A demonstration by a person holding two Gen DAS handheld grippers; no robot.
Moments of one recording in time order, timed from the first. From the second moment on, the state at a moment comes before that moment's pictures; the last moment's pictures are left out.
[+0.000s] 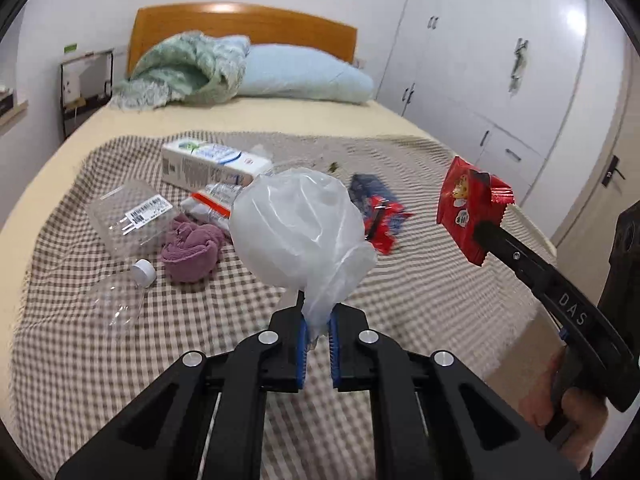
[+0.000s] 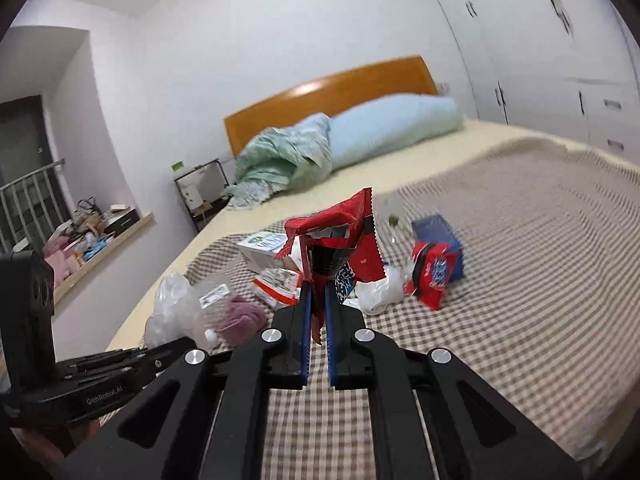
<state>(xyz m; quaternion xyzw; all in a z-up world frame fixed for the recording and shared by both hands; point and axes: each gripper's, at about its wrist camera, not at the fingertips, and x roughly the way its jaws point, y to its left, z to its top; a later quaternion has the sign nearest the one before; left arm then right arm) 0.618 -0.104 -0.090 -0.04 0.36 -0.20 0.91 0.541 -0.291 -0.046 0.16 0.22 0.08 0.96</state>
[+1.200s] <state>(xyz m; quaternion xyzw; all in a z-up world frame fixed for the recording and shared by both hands) 0.430 -0.448 -0.308 0.12 0.62 -0.38 0.68 0.276 -0.537 -0.335 0.18 0.56 -0.04 0.81</state>
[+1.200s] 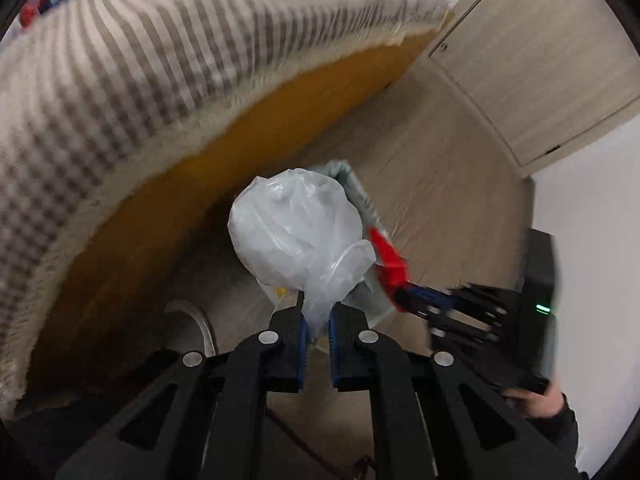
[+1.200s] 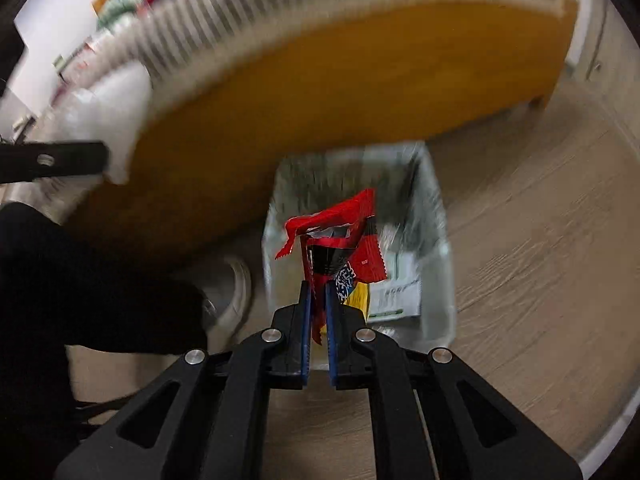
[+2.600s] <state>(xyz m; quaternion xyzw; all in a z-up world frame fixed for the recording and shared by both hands) 0.388 -0.527 -0.476 0.20 0.75 -0.31 0.56 0.188 -0.603 -0.352 0.25 0.51 -0.23 0.79</state>
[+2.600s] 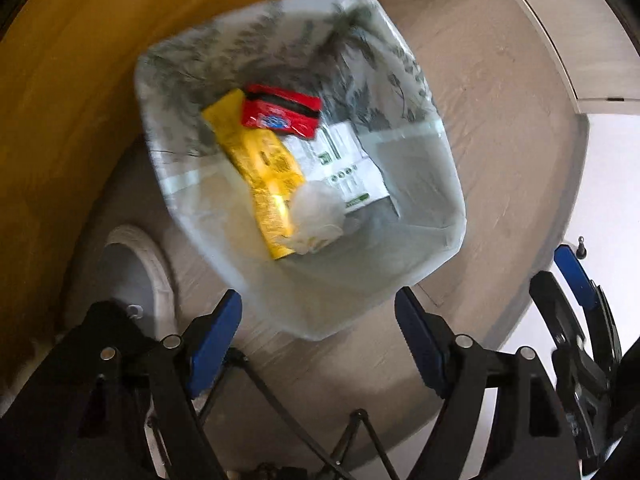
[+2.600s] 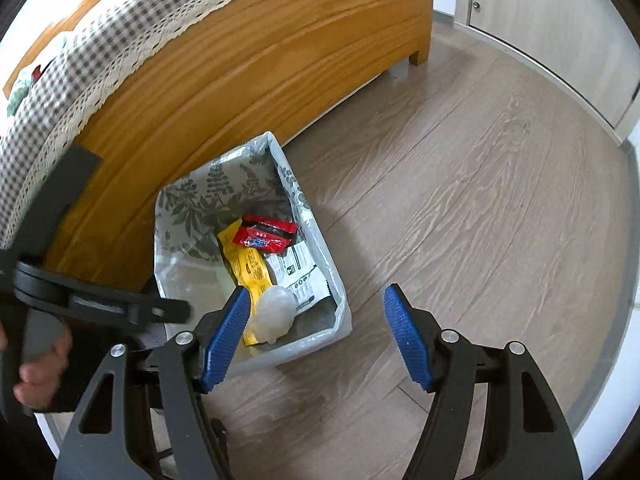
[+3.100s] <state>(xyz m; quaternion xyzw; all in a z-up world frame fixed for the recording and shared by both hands) 0.411 -0.473 -0.341 0.08 0.62 -0.34 0.70 0.212 -0.580 -0.239 0.16 0.47 -0.23 0.84</state>
